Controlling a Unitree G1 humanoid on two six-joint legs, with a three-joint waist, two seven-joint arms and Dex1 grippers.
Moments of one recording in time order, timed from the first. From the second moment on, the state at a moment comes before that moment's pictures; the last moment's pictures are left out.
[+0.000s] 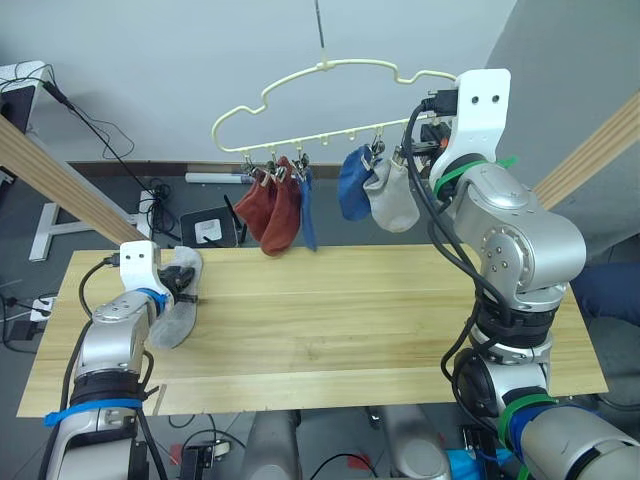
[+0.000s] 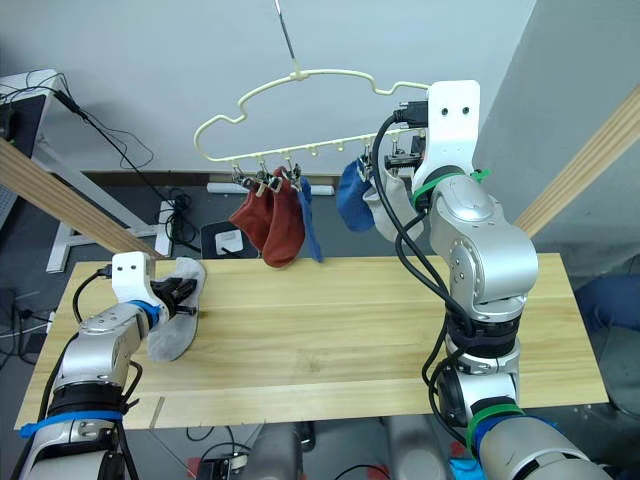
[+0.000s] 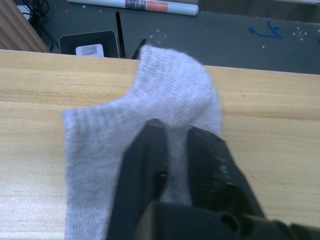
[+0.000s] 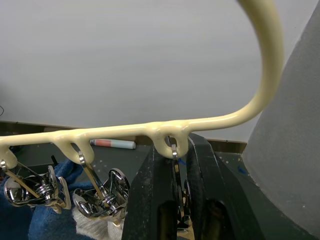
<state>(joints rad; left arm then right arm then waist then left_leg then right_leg) -0.34 0.60 0.22 0.43 -0.15 0.41 -0.38 -0.91 -0.06 -0.10 -0.41 0.10 1.19 -0.10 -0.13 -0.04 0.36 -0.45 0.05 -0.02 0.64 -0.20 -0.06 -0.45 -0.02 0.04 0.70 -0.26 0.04</state>
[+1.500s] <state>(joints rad) -0.33 0.58 0.27 0.39 -0.16 0.45 -0.38 -0.91 -0.06 -0.10 -0.42 0.10 1.19 -0.10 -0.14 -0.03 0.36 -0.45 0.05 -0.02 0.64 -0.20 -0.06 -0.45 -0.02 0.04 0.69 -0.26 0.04</state>
